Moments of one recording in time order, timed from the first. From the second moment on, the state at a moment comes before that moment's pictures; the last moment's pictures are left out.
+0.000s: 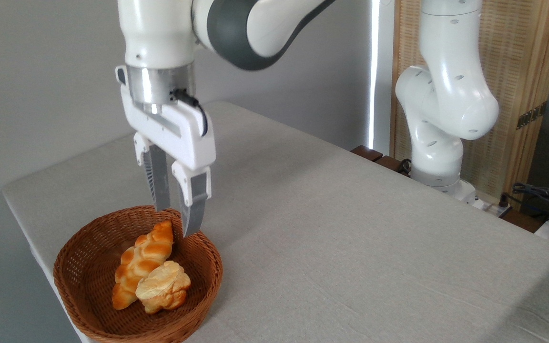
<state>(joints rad) -0.30 0.05 0.19 -1.80 -0.04 2.03 0.67</state>
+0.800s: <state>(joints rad) -0.31 0.24 0.19 -1.80 0.12 2.23 0.67</state>
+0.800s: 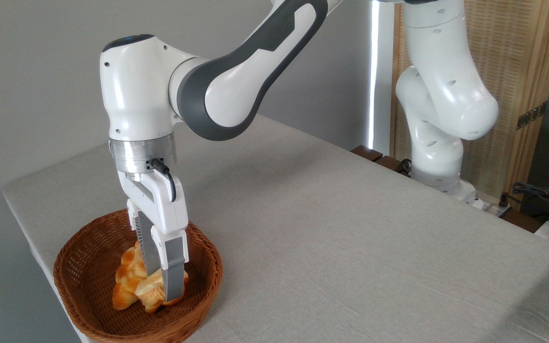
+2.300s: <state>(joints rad) -0.31 0.09 0.19 -1.78 0.10 2.09 0.67</state>
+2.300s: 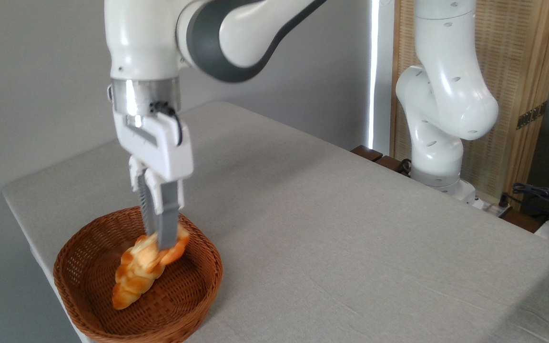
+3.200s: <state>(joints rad) -0.35 -0.09 0.19 -2.10 -0.01 1.96 0.58</state>
